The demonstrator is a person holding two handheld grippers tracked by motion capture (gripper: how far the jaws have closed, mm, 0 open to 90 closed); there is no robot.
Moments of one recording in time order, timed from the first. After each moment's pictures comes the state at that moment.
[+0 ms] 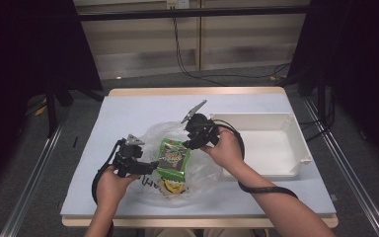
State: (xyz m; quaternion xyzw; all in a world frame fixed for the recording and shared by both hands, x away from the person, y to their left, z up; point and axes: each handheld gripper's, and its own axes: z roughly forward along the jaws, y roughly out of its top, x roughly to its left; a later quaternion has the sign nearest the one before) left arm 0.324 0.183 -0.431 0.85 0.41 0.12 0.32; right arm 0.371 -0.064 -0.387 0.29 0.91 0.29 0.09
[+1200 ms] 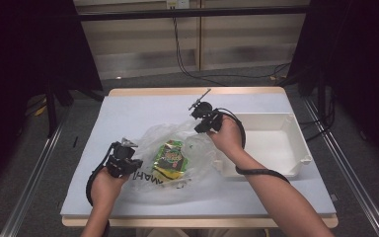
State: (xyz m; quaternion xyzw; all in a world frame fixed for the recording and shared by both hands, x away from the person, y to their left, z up) left arm 0.327 0.210 -0.448 0.85 0.44 0.12 0.26; right arm 0.427 -0.083 -0.406 0.36 0.90 0.23 0.10
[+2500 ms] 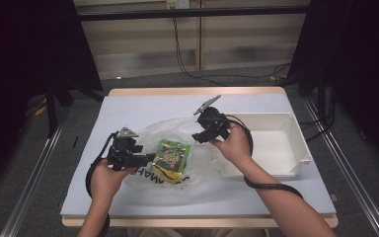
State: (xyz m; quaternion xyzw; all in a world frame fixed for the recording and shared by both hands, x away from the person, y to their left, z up) left arm 0.330 0.191 -0.405 0.84 0.41 0.11 0.35; right arm 0.385 -0.094 -0.389 0.34 0.88 0.29 0.14
